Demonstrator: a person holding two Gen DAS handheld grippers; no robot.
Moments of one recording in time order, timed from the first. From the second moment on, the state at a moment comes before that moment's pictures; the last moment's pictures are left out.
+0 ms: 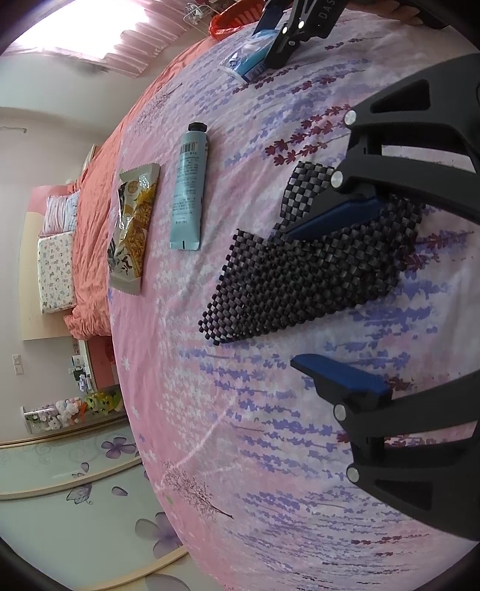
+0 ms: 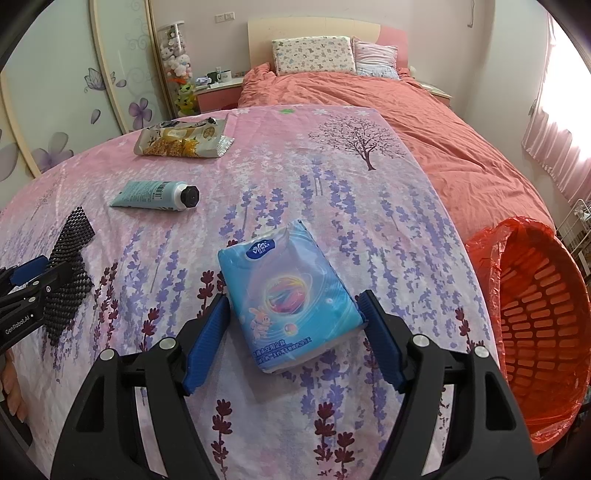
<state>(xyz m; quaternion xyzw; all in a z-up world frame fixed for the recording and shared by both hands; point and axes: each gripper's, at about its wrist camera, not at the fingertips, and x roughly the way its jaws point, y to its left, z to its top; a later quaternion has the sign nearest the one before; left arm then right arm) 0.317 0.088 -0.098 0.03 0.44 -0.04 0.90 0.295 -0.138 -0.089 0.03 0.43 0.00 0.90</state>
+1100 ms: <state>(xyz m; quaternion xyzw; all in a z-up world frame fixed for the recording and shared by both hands) 0.306 0.067 -0.094 0.07 0.42 -0.08 0.90 0.288 -0.147 -0.087 0.04 0.42 -0.01 0.90</state>
